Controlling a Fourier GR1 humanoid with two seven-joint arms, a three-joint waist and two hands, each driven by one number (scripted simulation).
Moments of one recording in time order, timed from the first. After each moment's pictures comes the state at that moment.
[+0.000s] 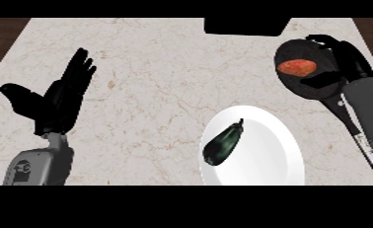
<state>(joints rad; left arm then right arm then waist) -0.20 0.13 0.09 -1.59 0.09 0.03 0.24 -0.87 -0.48 -0.38 -0.26 0.87 -0.17 -0.49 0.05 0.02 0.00</state>
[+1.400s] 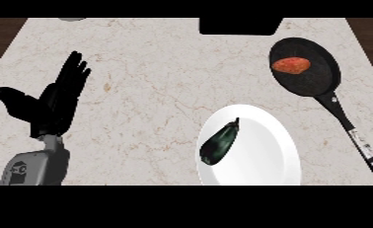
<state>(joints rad) -0.19 0.14 0.12 -1.56 0.10 0.03 0.21 -0.64 -0.89 -0.71 -0.18 0.46 0.49 -0.76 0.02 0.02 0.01</state>
